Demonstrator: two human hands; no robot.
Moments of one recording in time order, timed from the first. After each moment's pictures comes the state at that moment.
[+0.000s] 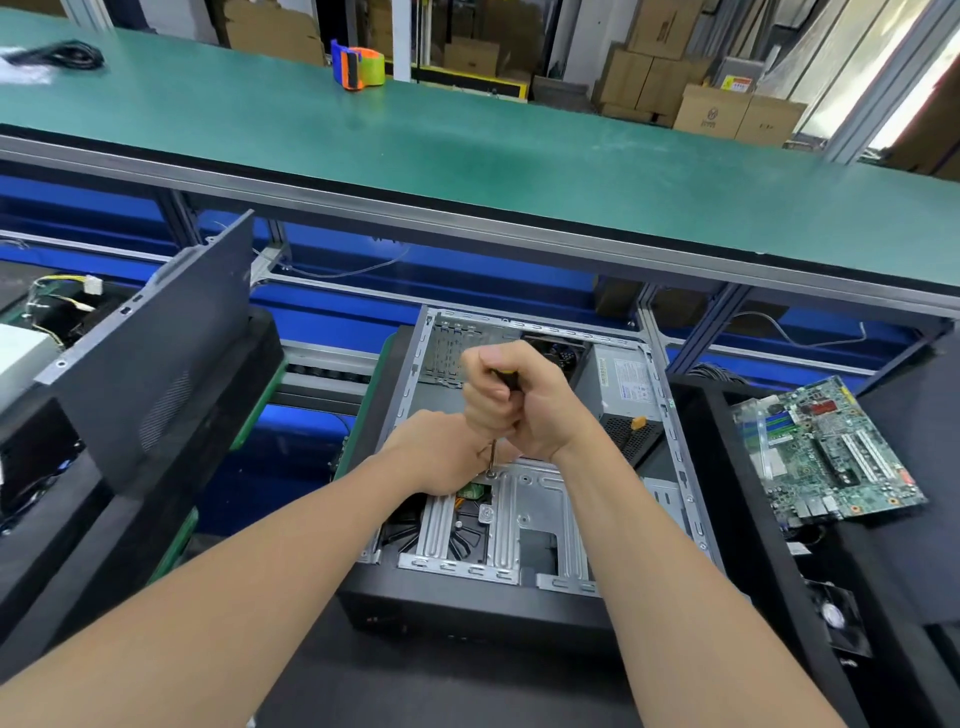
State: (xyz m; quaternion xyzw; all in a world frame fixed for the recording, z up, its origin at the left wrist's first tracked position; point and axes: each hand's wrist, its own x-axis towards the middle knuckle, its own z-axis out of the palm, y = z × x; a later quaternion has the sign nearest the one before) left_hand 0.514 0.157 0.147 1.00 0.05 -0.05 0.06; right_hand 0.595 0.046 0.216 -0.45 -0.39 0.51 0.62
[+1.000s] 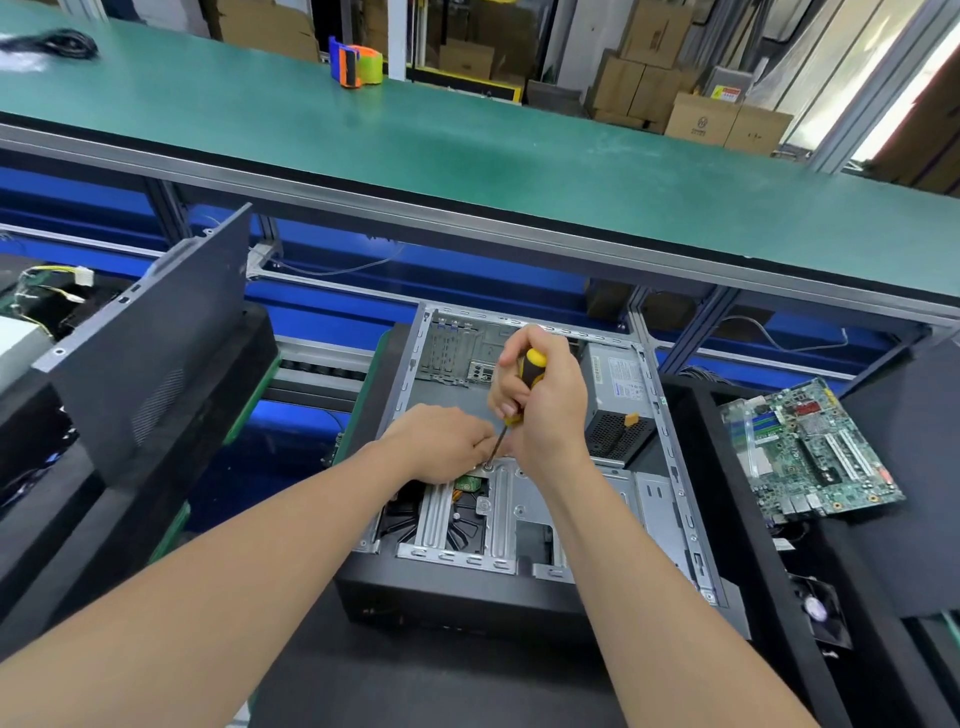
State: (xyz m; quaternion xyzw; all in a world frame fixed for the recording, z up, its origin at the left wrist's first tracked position) left_hand 0.520 0.163 0.144 0.99 0.05 -0.08 0.09; right_hand 0.567 0.042 0.212 -0.51 -0.21 0.23 0.80
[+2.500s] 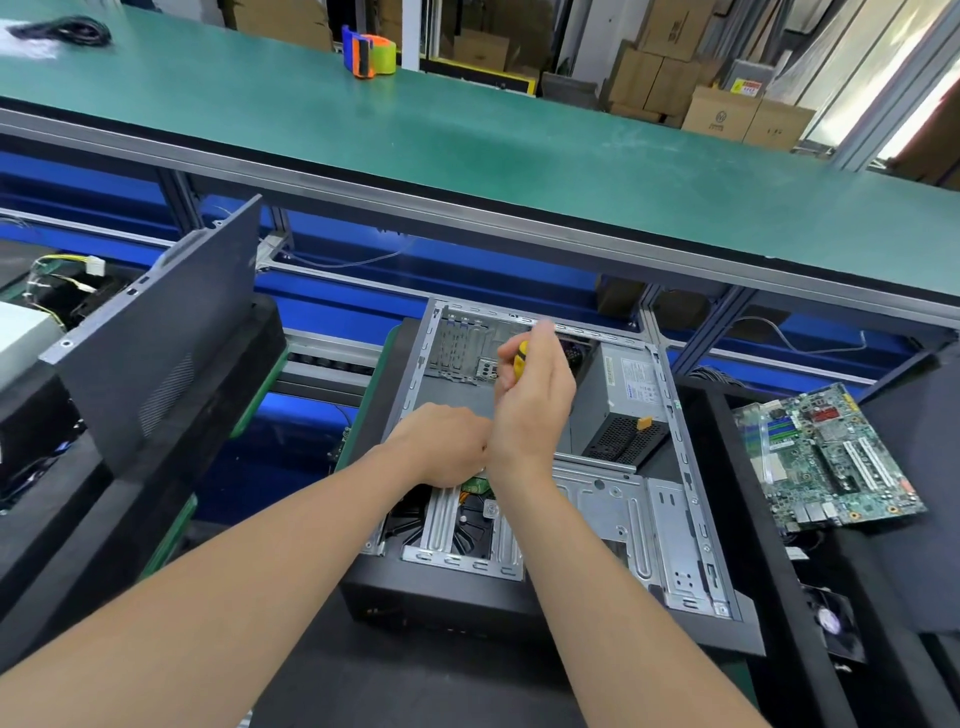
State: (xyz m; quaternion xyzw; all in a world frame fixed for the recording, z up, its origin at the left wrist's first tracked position) left_hand 0.512 0.157 0.155 0.99 0.04 -0.08 0.07; right_hand 0.535 0.067 0.209 -0.61 -0.14 0.03 0.78
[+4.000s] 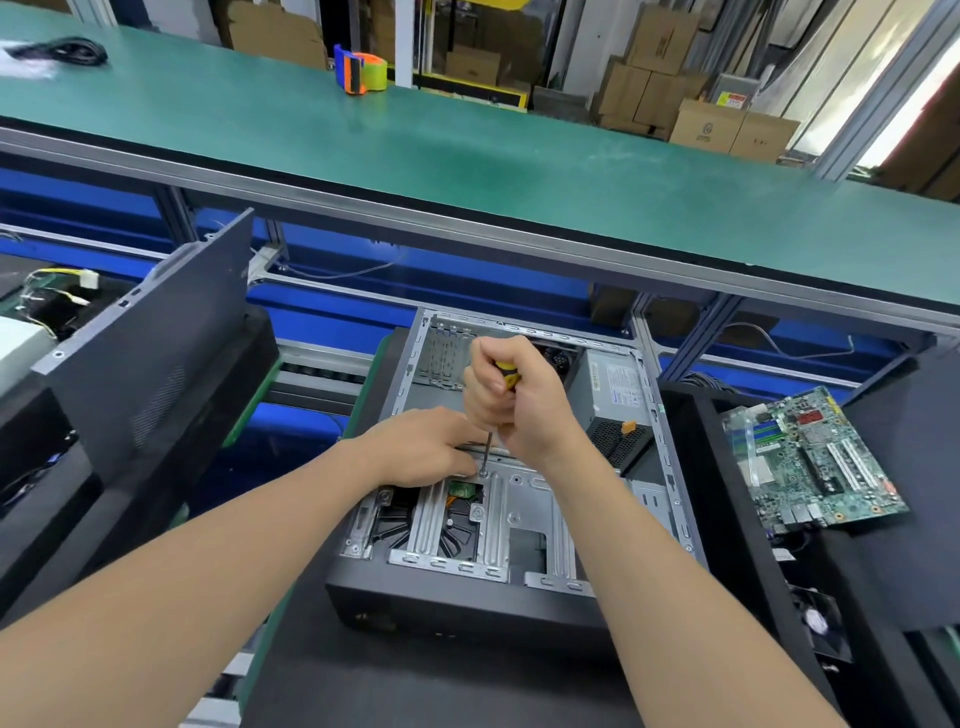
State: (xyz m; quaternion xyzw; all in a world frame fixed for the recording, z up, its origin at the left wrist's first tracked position) left_hand 0.499 0.172 0.166 0.96 0.03 -0.11 0.26; right_hand 0.587 0.044 0.215 -0.50 -0.34 0.40 0.69
